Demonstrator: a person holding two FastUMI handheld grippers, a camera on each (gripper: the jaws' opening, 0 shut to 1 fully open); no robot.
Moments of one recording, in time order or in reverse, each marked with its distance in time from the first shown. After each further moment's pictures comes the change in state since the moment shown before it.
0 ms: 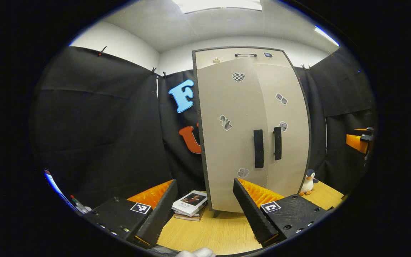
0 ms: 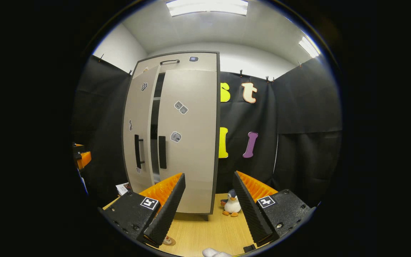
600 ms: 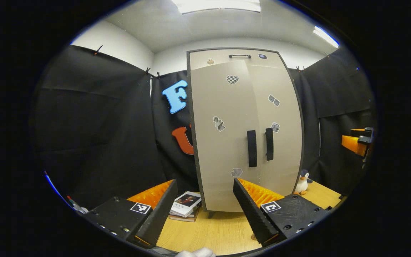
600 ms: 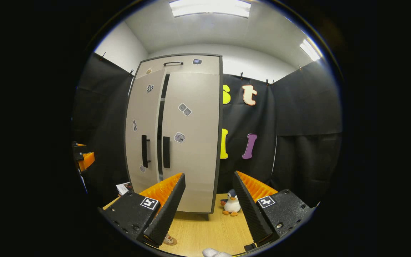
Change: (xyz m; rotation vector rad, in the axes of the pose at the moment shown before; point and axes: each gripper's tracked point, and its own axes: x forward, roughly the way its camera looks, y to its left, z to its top) left arm -0.002 -0.009 0.006 0.004 -0.017 -0.060; right arm -0.015 0.015 0.002 -0.018 -0.001 -0.009
